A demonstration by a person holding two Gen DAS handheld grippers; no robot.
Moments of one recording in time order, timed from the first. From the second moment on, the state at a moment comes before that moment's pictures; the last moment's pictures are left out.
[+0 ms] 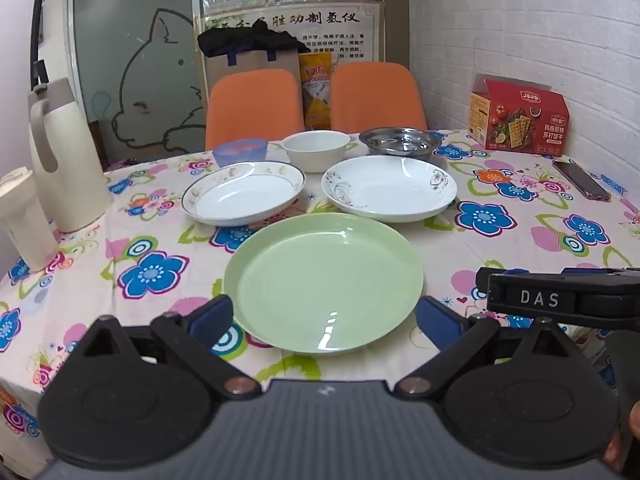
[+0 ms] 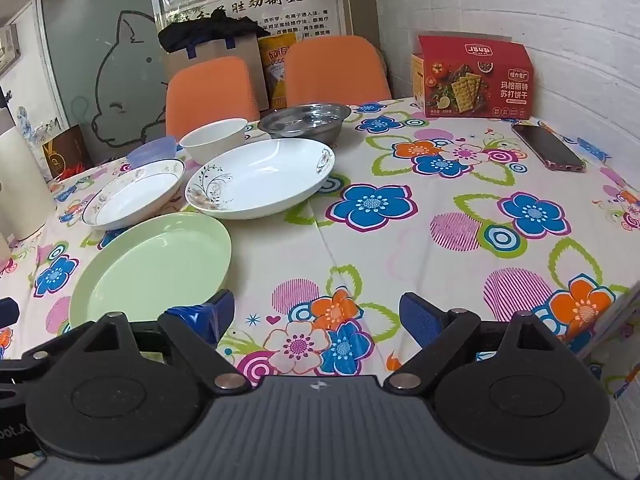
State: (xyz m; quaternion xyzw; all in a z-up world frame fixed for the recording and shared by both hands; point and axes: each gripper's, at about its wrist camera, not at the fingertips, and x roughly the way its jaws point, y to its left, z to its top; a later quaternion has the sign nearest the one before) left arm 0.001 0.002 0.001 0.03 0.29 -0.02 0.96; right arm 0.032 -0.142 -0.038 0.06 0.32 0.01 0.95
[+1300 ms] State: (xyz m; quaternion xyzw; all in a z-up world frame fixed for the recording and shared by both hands) left arm 0.001 0.005 -0.002 0.03 0.29 -0.02 0.96; right arm 0.030 -0.139 -0.038 0.06 0.32 0.01 0.95
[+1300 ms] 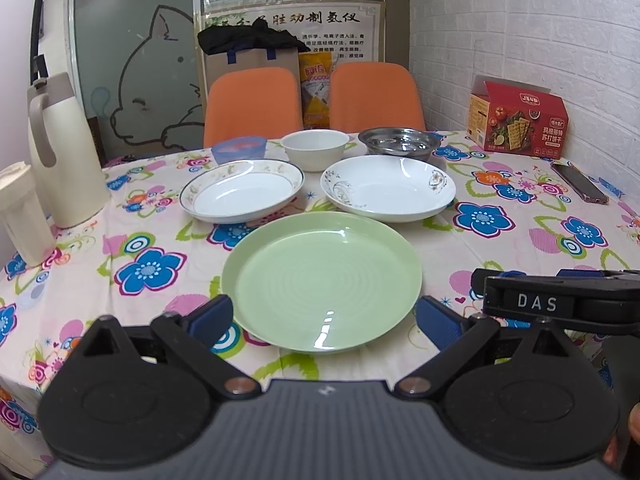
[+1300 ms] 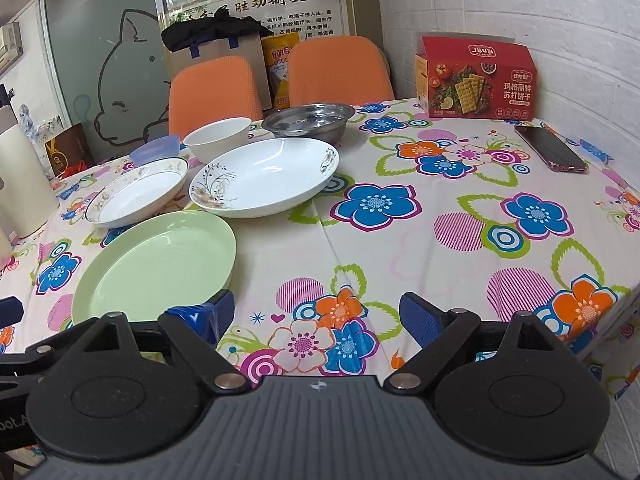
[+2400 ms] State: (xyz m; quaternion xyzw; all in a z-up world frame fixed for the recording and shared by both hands) left arm -0.001 0.005 0.000 0.02 0.29 -0.03 0.96; right arm 0.029 -0.138 -0.037 0.06 0.32 0.01 0.95
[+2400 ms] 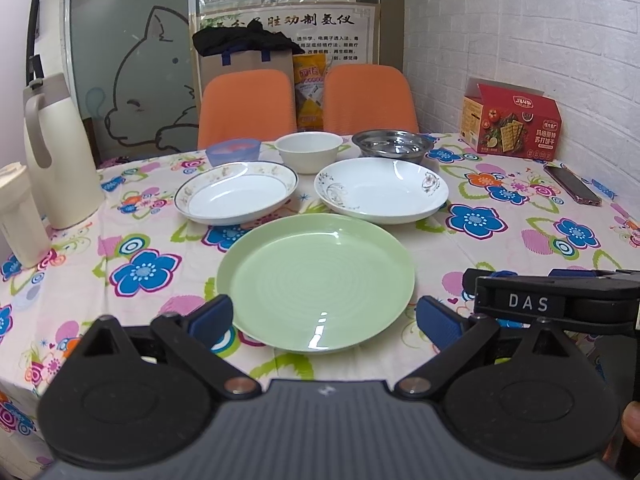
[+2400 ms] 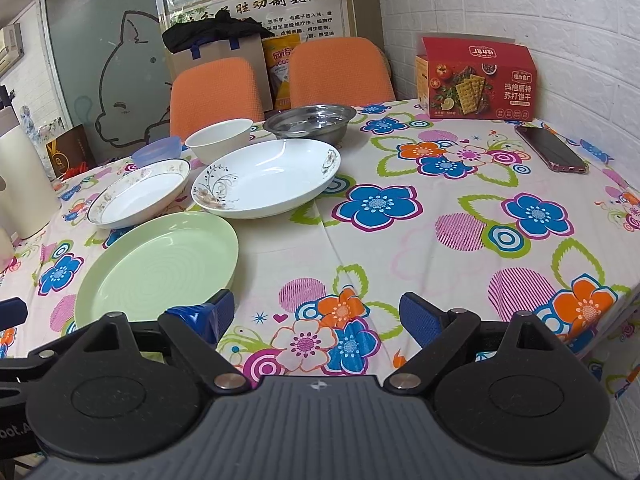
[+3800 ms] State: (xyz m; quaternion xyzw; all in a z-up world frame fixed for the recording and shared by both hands) left arm 0.014 0.075 0.013 0.00 0.30 -0.05 0.95; right arm 0.047 -0.126 -0.016 0.04 0.30 0.03 0.95
